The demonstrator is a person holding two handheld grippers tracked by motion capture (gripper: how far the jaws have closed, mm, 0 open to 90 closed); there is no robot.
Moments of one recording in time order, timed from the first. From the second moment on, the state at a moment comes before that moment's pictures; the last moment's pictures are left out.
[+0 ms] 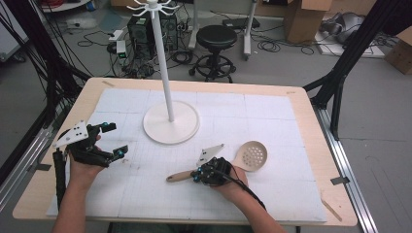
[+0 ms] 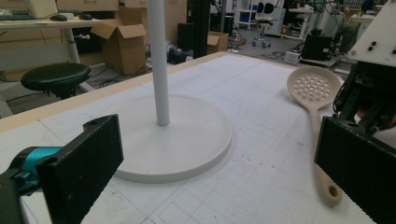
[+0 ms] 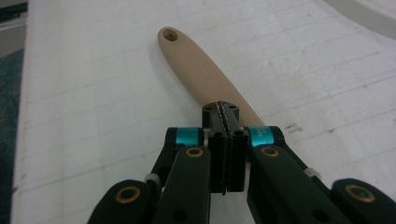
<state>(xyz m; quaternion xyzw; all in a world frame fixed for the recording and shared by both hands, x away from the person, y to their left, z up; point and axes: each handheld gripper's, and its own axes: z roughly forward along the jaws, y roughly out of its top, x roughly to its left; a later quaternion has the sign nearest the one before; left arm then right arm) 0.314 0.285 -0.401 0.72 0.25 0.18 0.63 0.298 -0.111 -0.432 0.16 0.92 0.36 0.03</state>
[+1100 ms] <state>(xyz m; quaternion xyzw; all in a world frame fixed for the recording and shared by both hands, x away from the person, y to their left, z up) 0.313 0.284 -0.400 0.72 0.24 0.18 0.63 0.316 -0.163 -0.387 0.23 0.84 0.48 0.10</state>
